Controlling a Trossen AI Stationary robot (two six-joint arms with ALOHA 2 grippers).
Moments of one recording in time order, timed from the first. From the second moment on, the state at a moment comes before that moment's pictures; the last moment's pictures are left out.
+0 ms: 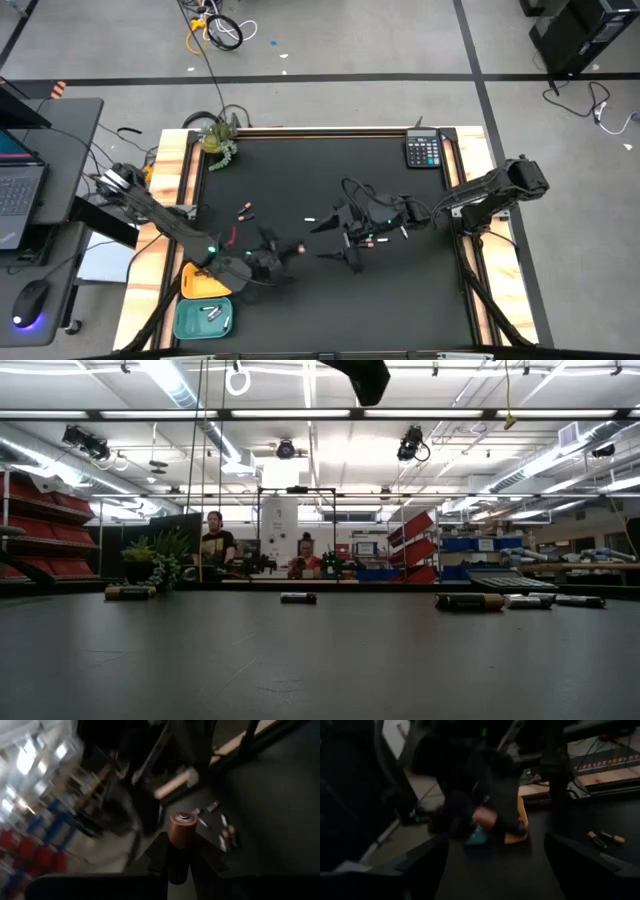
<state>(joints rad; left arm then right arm) -0.62 1.44 0.93 0.22 -1.00 0.45 0.19 1.53 1.02 0.32 -0.07 0.29</state>
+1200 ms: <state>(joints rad) -0.98 1.25 0.76 -0.95 -0.21 -1.71 0.13 1.49 0.60 0.66 0.03 0.27</state>
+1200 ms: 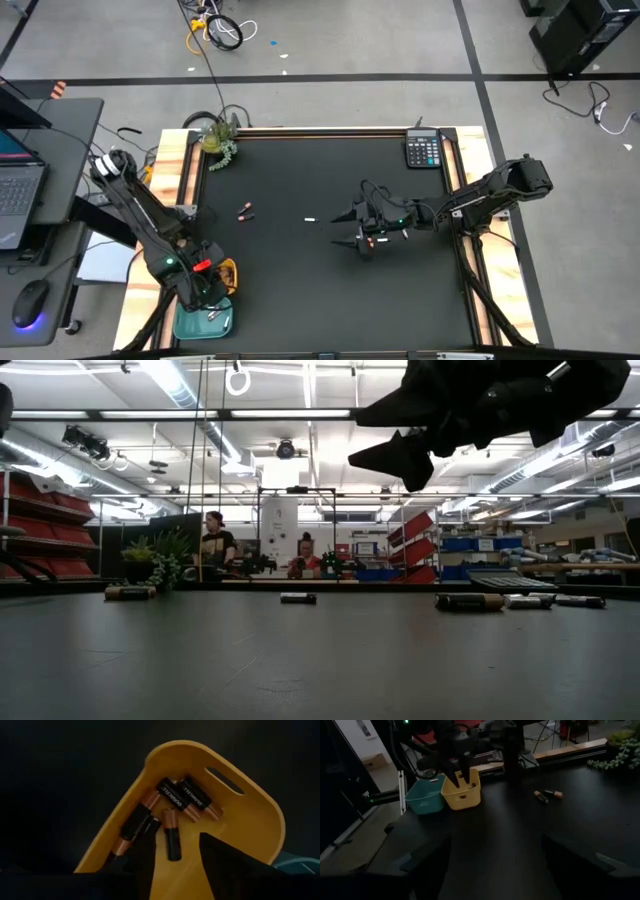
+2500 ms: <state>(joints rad) -0.03 1.24 0.68 -0.80 -0.14 -0.33 0.25 1.49 0.58 0.68 0.09 0.16</state>
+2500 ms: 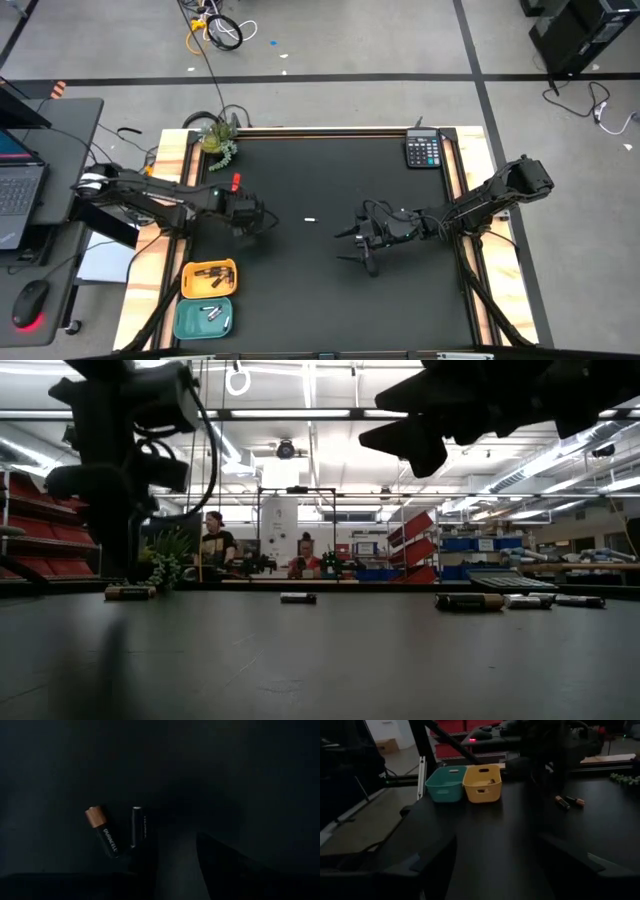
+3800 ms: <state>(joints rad) 0.15 1.25 0.48 -0.54 -0.08 -0.43 0.23 1.49 0.55 0.78 0.08 0.15</state>
